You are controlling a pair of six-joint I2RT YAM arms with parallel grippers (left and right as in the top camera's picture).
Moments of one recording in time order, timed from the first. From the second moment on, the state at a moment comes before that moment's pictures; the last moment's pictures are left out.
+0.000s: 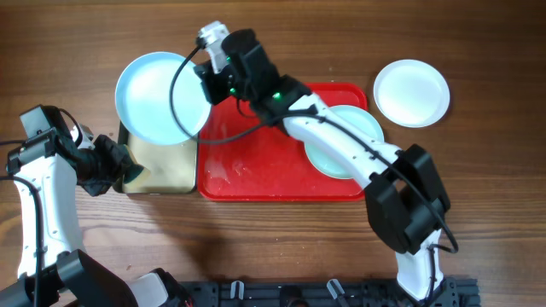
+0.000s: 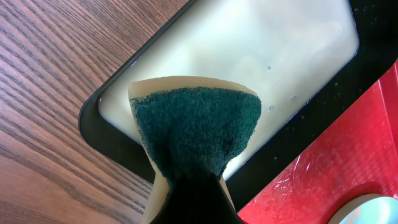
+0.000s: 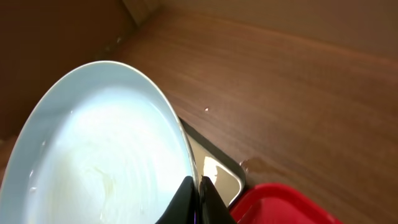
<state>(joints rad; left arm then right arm) 0.49 1.45 1.05 -0.99 0.28 -0.38 0.71 2.08 1.70 -0.12 -0.25 0.25</state>
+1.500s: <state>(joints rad) 0.49 1.45 1.05 -0.98 0.28 -0.38 -0.31 1.99 1.69 -0.80 -0.20 0.29</state>
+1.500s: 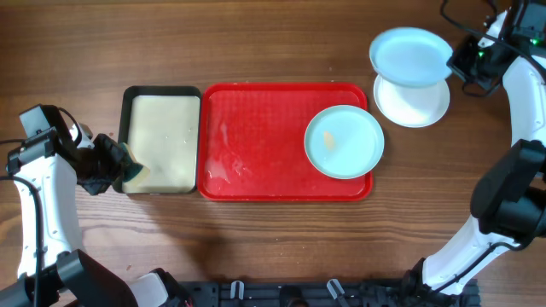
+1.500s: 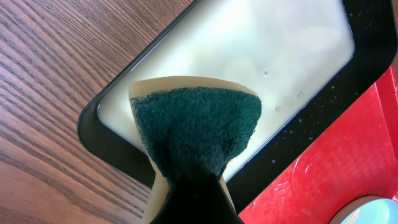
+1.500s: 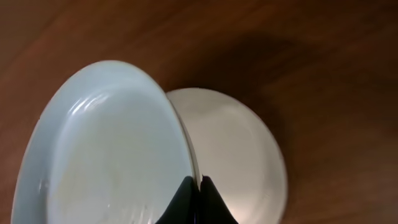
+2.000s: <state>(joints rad) 0.49 1.45 1.05 -0.98 0.28 -0.38 -0.31 1.98 1.57 -0.81 -0.01 0.29</state>
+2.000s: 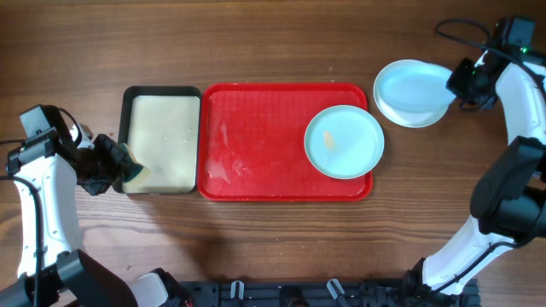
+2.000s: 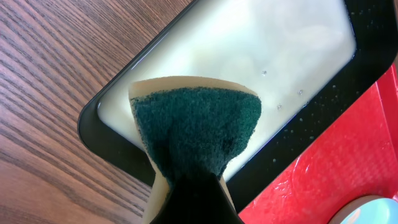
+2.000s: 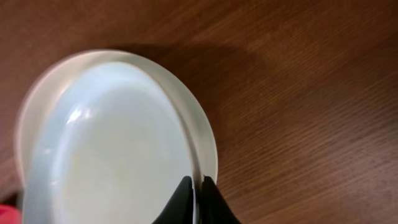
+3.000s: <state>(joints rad) 0.39 1.45 1.05 -0.96 0.28 -0.38 -0.12 1.98 1.53 -0.98 -0.45 0.24</state>
